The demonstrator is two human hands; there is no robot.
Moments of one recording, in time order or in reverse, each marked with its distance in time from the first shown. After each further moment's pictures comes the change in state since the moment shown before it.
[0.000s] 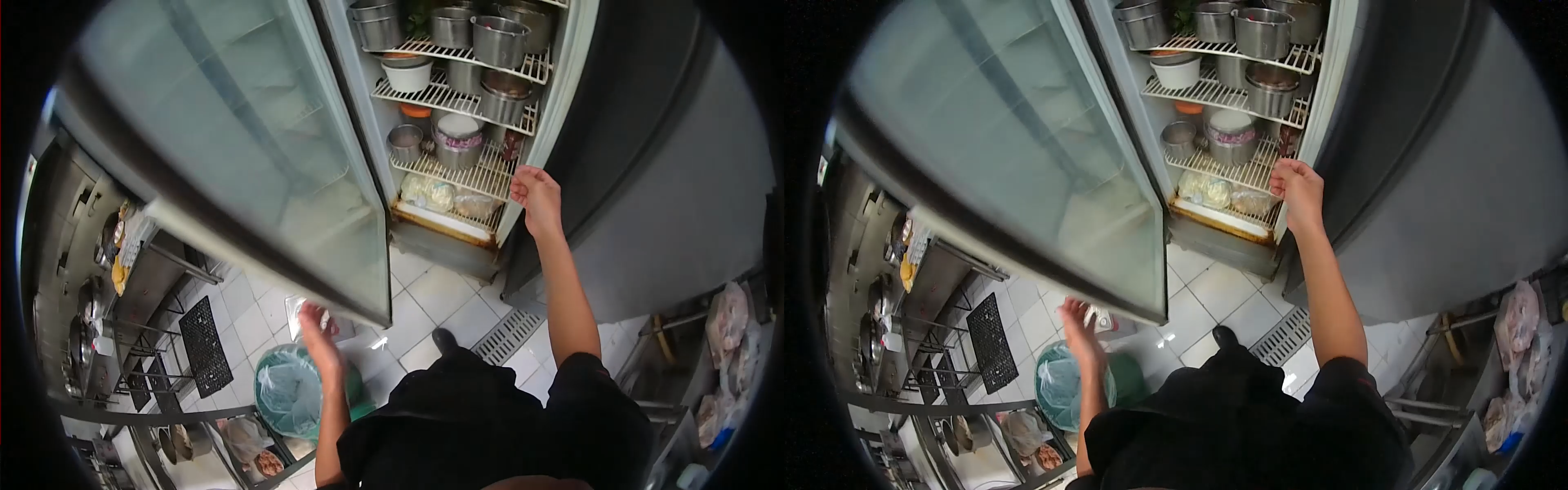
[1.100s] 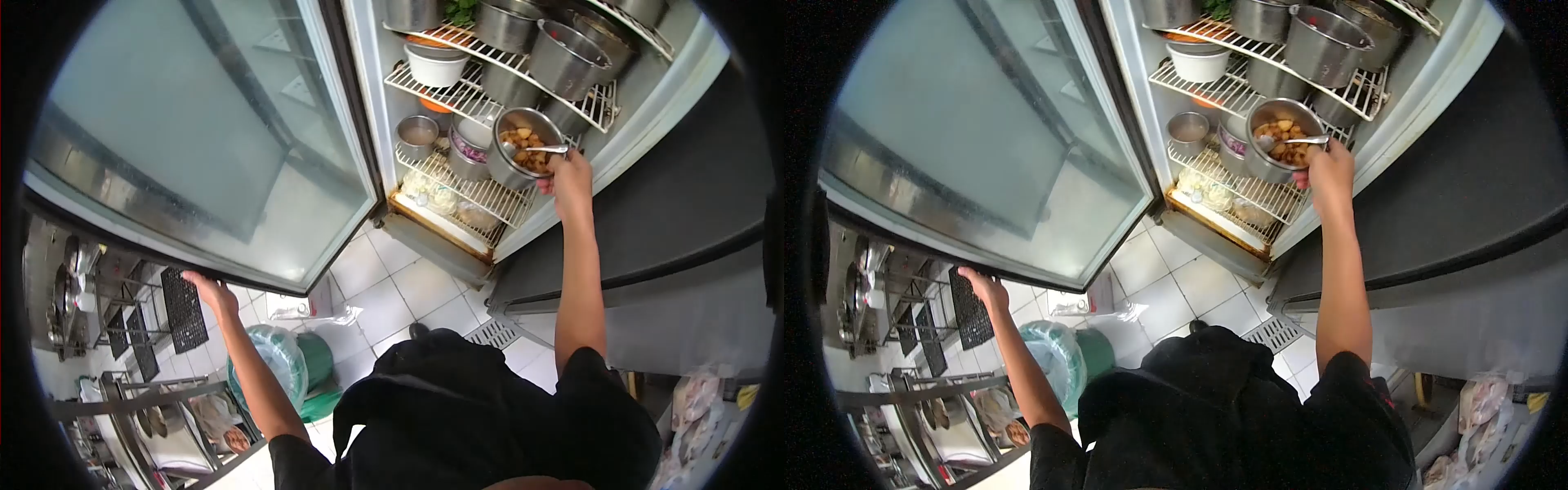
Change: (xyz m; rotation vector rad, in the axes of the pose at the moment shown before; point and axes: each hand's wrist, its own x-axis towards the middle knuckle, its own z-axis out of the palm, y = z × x) left_hand 0.204 0.035 -0.061 -0.126 0.394 0.094; right_hand 0.121 -0.039 0.045 -0.380 -0.071 0.008
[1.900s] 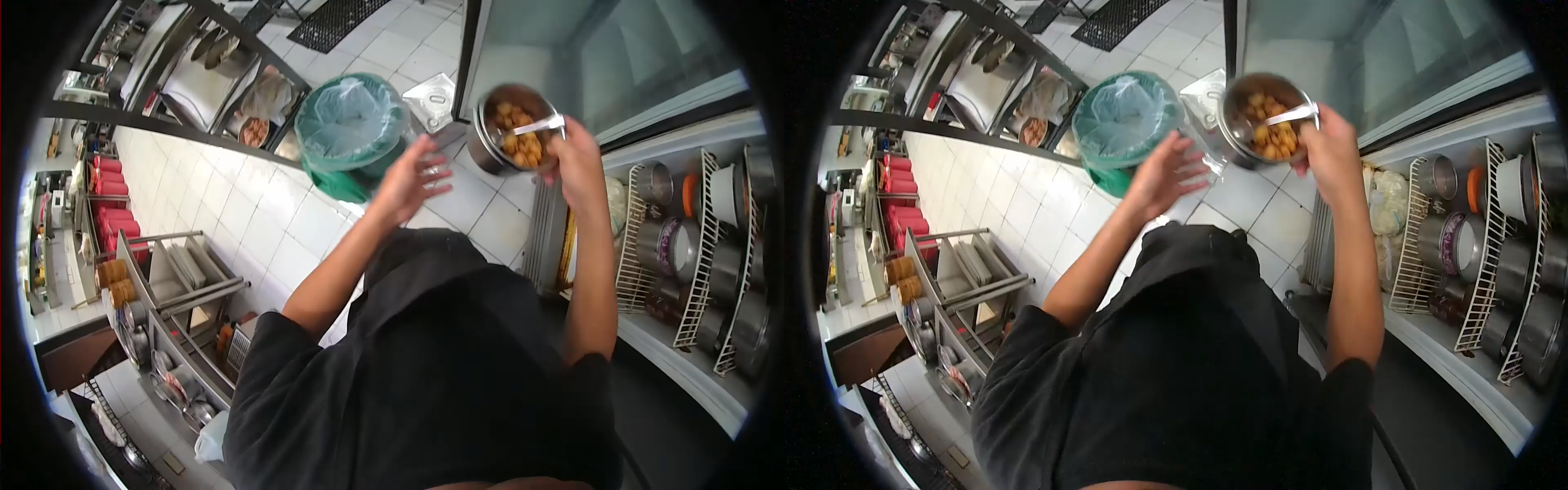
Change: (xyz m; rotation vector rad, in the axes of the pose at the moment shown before) left_hand -0.258 -0.033 -0.053 -0.380 0.054 -0.551; right_hand -0.189 0.056 0.223 -0.100 -1.479 0.140
